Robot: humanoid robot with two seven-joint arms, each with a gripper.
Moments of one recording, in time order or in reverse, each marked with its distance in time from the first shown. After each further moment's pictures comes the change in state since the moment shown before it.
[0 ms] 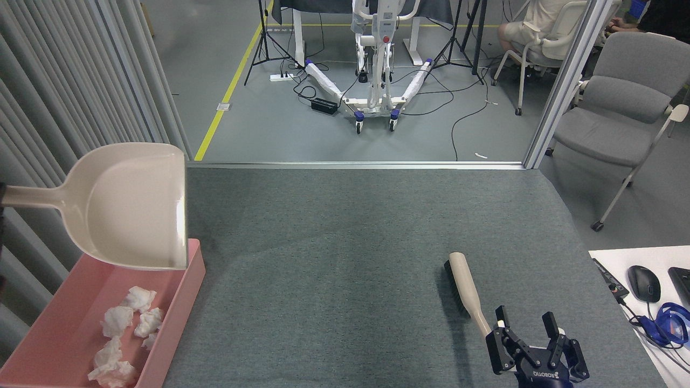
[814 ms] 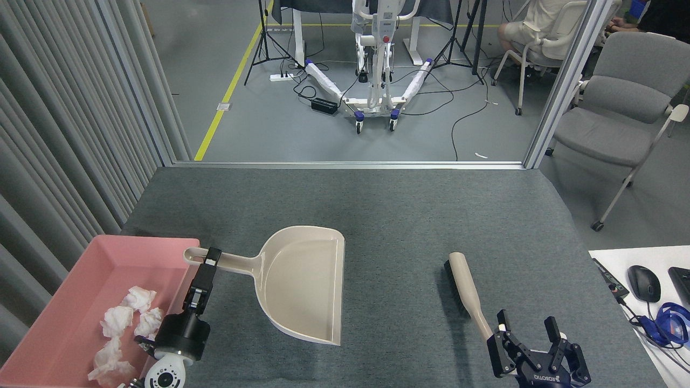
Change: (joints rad) left arm -0.055 -0.505 -0.270 0.056 -0.367 0.164 0.037; right arm 0.009 0.000 0.000 0.003 0.013 0.021 0.002
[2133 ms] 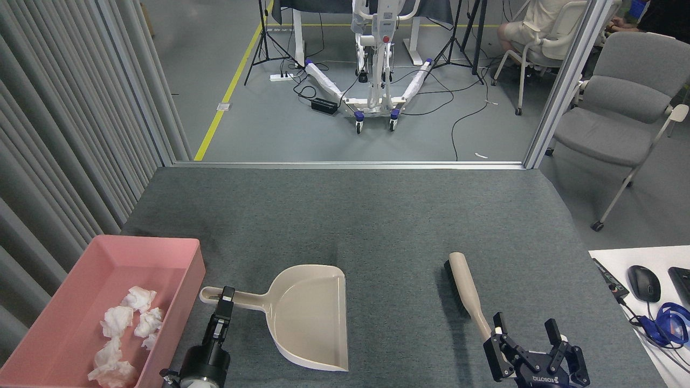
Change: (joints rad) left arm 0.007 -0.133 0.015 0.241 -0.051 -0.019 0.047; right arm 0.005 0.001 0.000 0.000 0.002 -0.021 0.001
